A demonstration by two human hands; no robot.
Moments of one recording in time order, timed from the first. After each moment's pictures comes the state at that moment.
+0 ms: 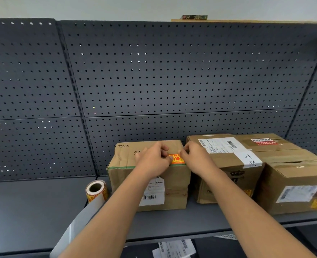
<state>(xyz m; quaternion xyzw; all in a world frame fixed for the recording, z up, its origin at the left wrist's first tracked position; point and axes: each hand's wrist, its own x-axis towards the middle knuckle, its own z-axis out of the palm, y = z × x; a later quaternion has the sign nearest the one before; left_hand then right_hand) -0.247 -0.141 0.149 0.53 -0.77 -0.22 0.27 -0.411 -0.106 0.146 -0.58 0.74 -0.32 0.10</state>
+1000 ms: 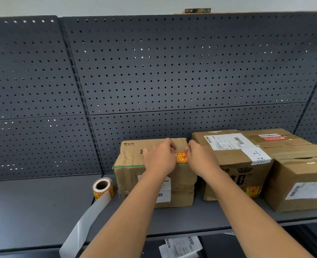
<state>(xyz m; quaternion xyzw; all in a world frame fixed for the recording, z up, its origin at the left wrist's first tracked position) -0.267 -0.140 0.145 0.58 -0.77 -0.10 0.26 -0.399 -0.109 0.131 -0.59 0.76 -0.27 0.03</state>
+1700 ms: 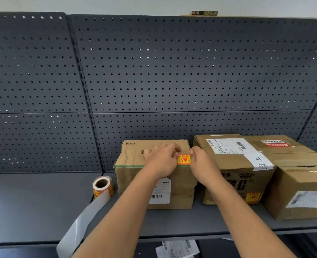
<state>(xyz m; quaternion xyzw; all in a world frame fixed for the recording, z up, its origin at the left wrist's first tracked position) -0.252 -0.139 0.153 0.52 -0.82 -0.13 0.17 -0.402 -0.101 0.123 -0.59 0.73 -0.33 0.08</state>
